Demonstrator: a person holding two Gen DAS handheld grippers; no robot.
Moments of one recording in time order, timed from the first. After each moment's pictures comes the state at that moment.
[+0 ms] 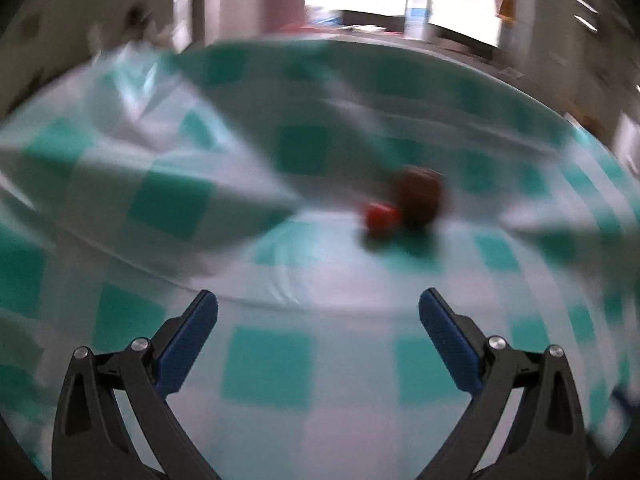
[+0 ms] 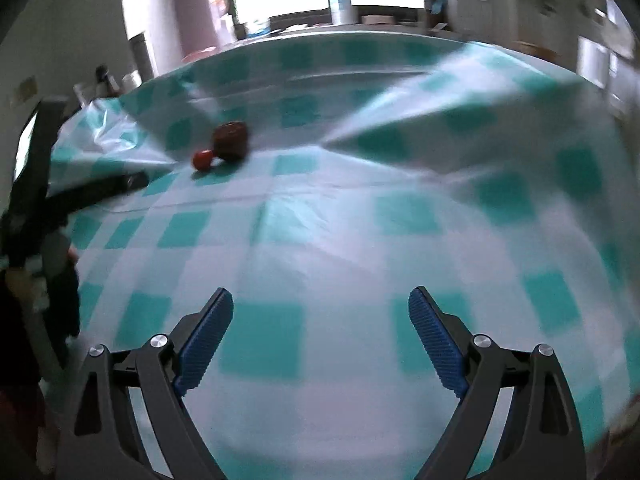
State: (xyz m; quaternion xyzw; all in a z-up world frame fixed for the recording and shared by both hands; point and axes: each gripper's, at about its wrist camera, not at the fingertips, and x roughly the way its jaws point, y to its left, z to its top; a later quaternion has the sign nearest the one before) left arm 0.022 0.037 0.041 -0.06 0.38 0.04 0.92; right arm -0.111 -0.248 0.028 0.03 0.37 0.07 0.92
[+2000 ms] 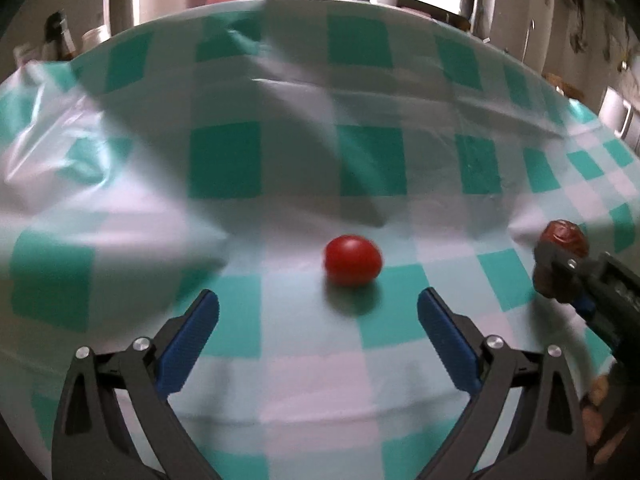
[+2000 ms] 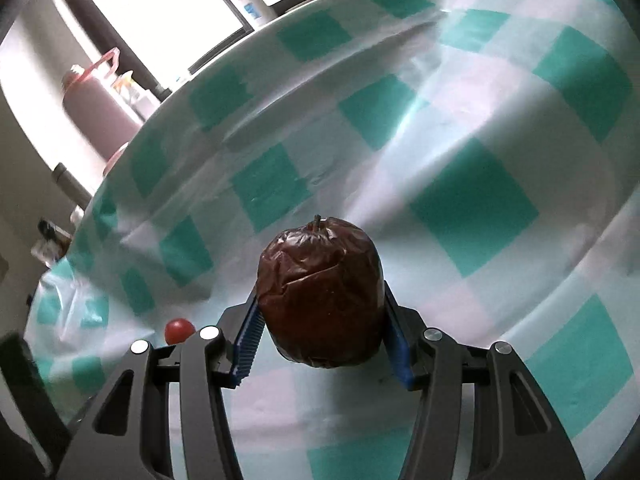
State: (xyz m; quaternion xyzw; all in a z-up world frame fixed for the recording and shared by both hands) left arm 0.098 -0.010 0.015 0.01 0.40 -0.05 0.91; right arm 0.054 -0.268 0.002 0.29 0.35 0.02 0.89
